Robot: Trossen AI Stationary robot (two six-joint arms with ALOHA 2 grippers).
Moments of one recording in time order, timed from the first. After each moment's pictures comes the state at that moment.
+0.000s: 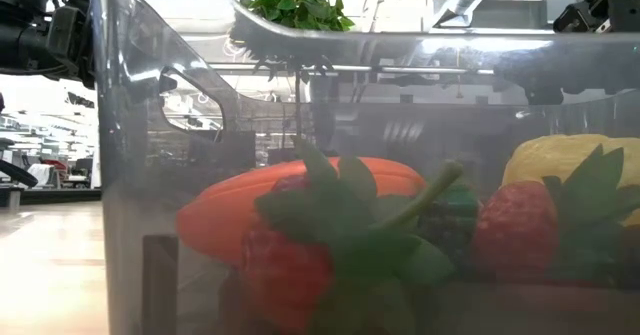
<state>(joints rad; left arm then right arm) 0.16 0.00 0.06 -0.12 -0.09 -0.01 -0.19 0.00 0.00 0.03 -0.10 0.14</state>
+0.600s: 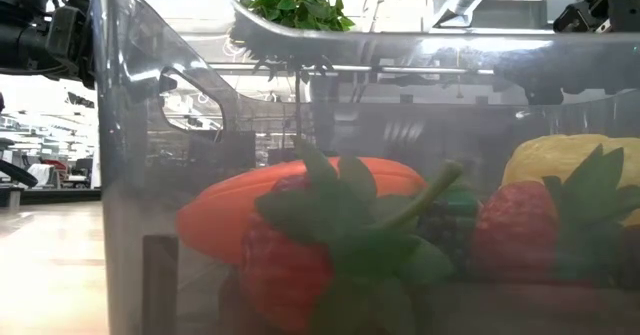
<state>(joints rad) 0.16 0.00 0.06 -0.12 -0.09 -0.01 -0.19 0.00 0.00 0.03 -0.10 0.14</state>
